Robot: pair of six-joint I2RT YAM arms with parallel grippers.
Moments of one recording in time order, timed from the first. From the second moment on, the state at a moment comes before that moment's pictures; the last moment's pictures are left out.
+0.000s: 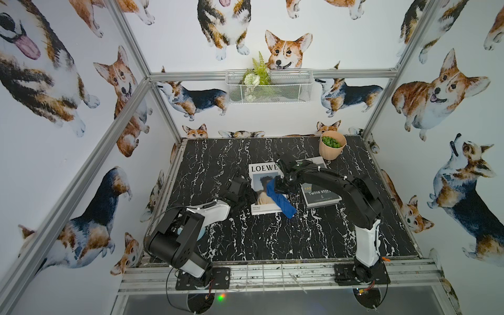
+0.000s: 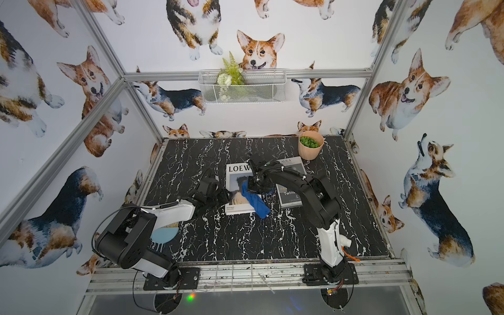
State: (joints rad) left arm -0.50 1.55 0.64 0.10 0.10 -0.79; right arm 0.70 1.98 1.47 -0.73 -0.16 0.73
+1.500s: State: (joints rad) left arm -0.51 1.54 0.65 0.07 0.09 -0.75; right arm 0.86 2.10 1.62 -0.72 -0.11 0.77
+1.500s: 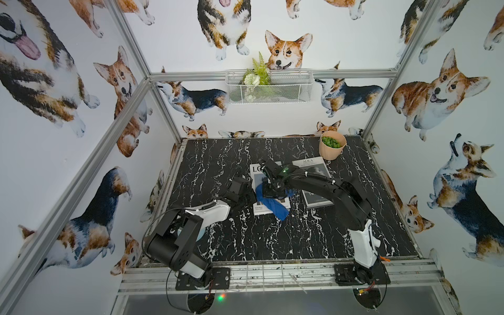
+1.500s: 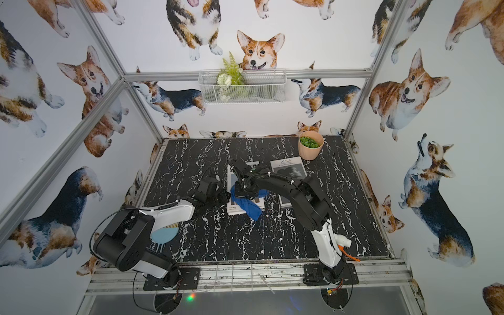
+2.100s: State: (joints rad) left arm -0.51 1.54 0.64 0.10 0.10 -0.75; right arm 0.66 1.98 1.48 -0.74 -0.15 0.73
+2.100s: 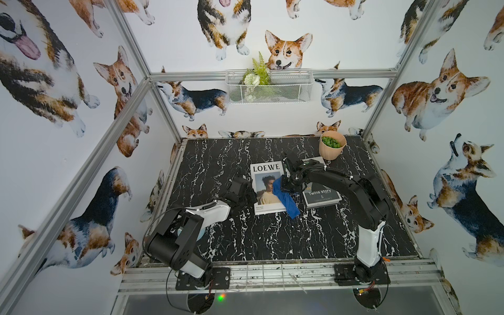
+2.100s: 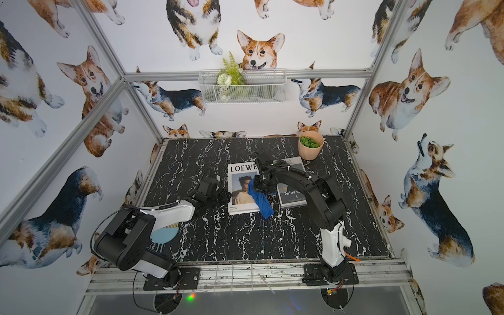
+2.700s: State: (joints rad) left arm -0.51 1.53 0.63 0.11 0.10 -0.76; right arm 0.60 2.22 1.84 -0.87 -0.19 0.69
